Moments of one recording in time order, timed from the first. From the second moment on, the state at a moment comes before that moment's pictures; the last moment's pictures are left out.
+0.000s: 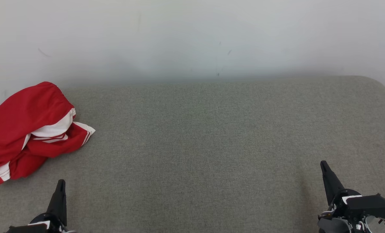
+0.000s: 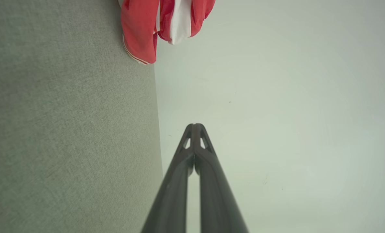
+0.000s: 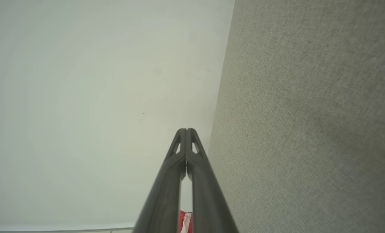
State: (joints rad) left arm -0.09 0.04 0.09 0.30 -1.59 -0.12 0.11; right arm -0.08 -0.05 -0.13 0.29 1.60 0.12 0.11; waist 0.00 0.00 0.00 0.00
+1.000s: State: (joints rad) left arm -0.09 0.04 0.09 0.30 -1.59 -0.12 0.11; right arm -0.08 -0.05 -0.13 0.29 1.60 0.12 0.11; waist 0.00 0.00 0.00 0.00
